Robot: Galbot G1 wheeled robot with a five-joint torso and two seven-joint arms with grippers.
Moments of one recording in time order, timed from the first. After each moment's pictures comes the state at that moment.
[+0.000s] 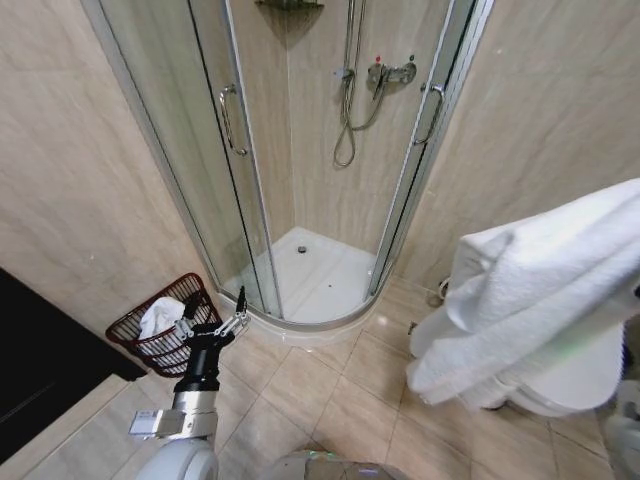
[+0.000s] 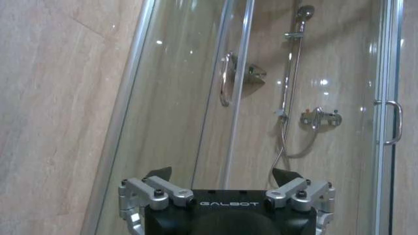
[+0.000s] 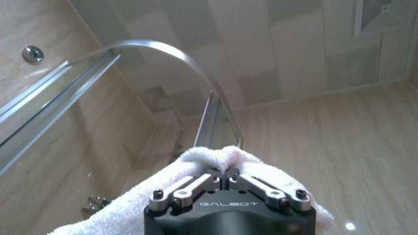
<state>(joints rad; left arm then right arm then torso) 1.88 -1.61 -0.57 -2.47 -0.19 -0.20 0.04 -1.63 1.28 1.30 2.50 0.64 0.40 -0.13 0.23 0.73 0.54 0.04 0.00</state>
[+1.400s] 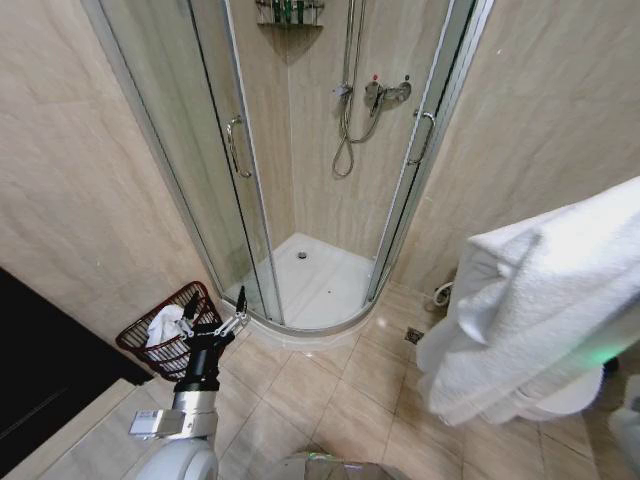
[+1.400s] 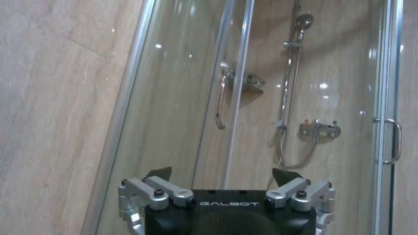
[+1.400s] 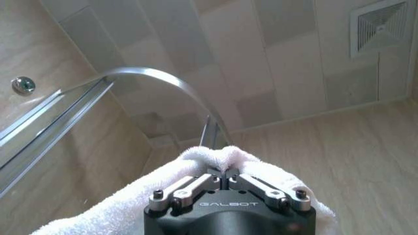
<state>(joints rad) 1.88 -1.61 -0.57 -2.47 -0.19 -0.20 0.04 -1.59 1.27 1.30 2.50 0.68 0.43 -0.15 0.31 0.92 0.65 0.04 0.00</state>
